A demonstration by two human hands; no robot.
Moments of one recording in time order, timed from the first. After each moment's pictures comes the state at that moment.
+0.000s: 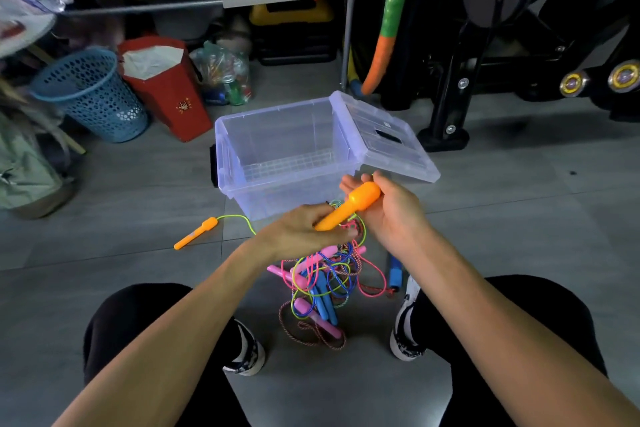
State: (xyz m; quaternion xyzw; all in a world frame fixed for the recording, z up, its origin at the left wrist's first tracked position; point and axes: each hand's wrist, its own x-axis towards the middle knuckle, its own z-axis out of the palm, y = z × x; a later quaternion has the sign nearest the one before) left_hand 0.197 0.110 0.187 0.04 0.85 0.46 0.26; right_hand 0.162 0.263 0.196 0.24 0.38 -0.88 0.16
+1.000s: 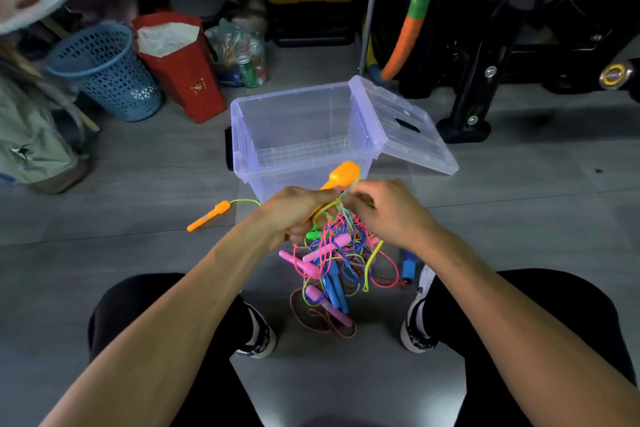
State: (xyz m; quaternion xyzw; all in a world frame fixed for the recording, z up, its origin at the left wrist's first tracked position) left_hand 0.193 0.081 0.192 -0.19 0.74 0.59 0.27; right_hand 0.168 0.258 0.179 -0.25 0.90 -0.35 0.08
